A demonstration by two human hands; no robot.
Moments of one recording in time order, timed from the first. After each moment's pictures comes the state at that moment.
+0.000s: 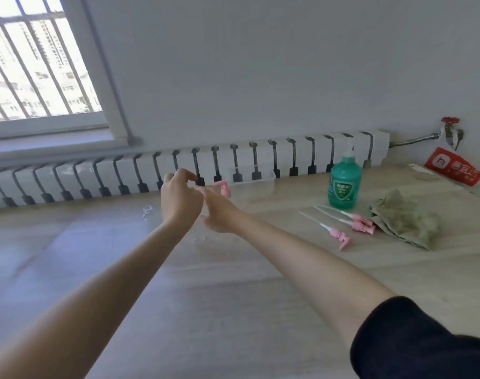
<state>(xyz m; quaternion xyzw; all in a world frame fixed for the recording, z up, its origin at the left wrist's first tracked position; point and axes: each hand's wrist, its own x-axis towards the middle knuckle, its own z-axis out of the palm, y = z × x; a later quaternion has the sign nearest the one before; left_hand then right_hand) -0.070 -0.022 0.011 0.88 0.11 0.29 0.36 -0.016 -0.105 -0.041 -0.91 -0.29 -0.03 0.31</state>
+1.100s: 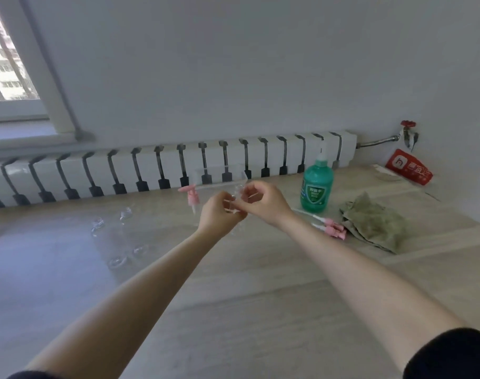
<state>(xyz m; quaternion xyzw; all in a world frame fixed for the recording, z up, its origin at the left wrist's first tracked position) -0.014 -0.114 -0.042 0.88 -0.04 0.08 0.47 0.003 -0.255 -0.040 -0.84 -0.14 -0.10 0.52</state>
